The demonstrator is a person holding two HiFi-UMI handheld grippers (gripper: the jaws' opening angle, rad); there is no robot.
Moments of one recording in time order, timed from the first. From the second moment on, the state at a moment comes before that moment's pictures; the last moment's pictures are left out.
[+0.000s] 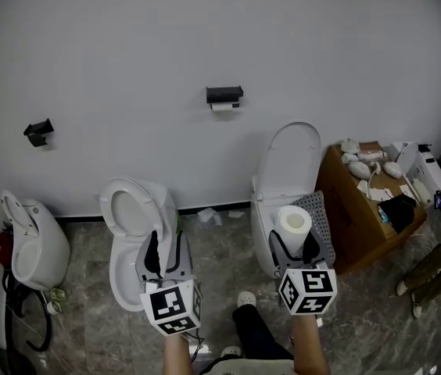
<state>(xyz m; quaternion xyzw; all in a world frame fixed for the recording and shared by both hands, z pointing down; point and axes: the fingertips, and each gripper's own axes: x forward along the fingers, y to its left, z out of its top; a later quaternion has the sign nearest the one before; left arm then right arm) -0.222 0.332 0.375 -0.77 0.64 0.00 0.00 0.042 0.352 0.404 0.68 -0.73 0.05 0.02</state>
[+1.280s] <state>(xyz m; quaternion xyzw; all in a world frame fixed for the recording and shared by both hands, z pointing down) -0.131 -0.005 0.359 -0.73 0.68 -0.01 0.02 0.137 -0.016 0.391 0.64 -0.77 0.05 0.01</state>
